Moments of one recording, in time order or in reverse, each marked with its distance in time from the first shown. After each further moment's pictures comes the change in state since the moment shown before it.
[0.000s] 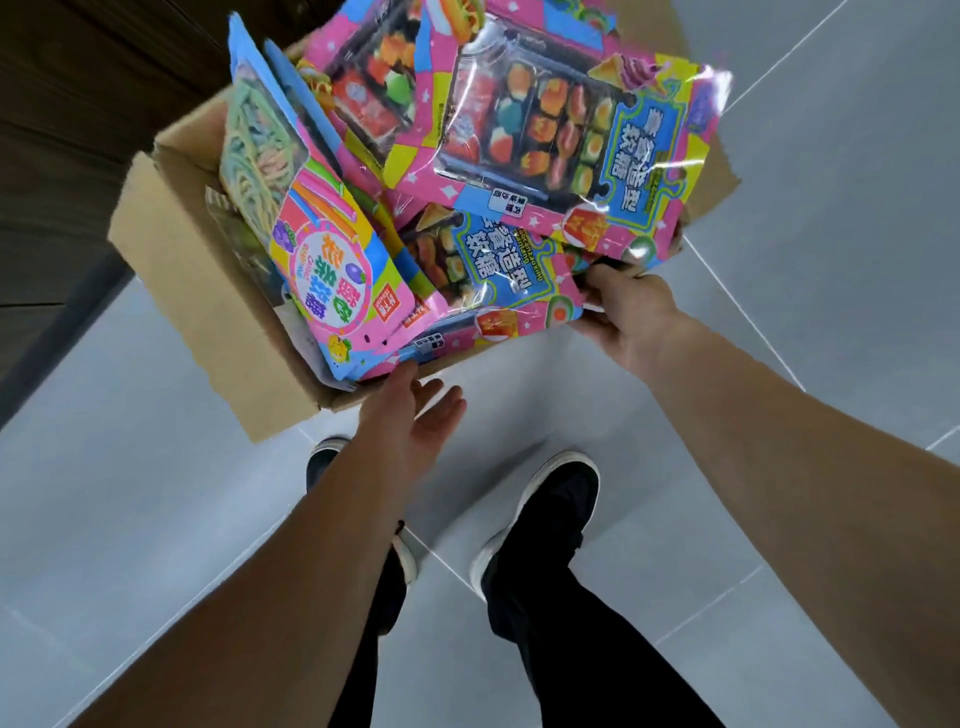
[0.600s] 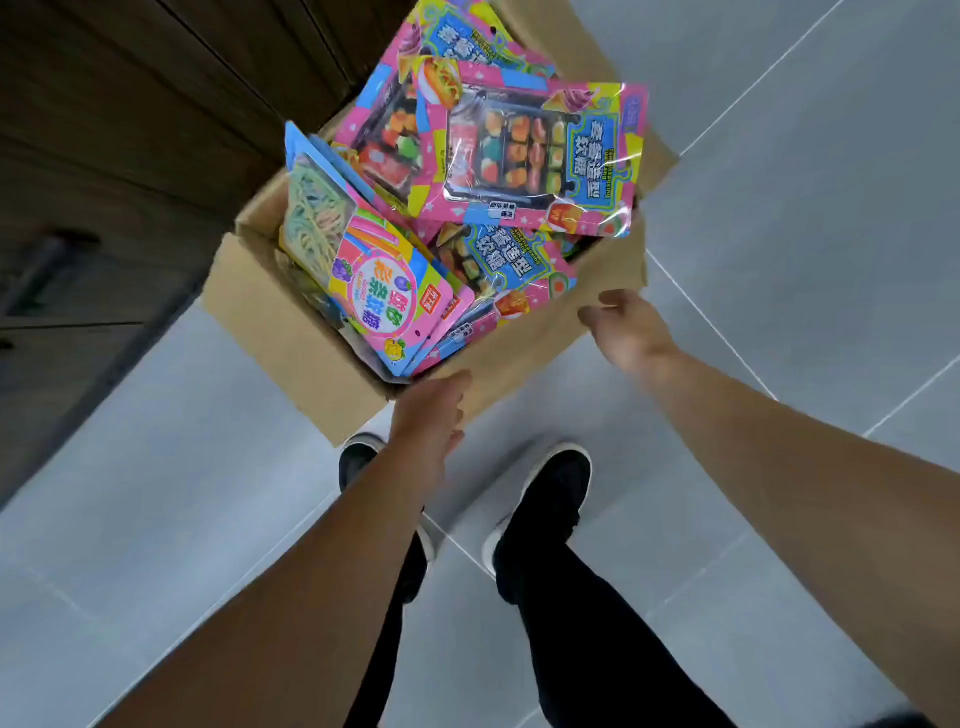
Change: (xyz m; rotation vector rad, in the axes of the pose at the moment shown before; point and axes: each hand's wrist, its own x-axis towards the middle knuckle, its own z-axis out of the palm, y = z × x) left_hand -0.099 0.005 -0.007 0.639 -0.015 0.175; right_hand -0.088 -0.018 -0.017 -0.758 0.064 -0.142
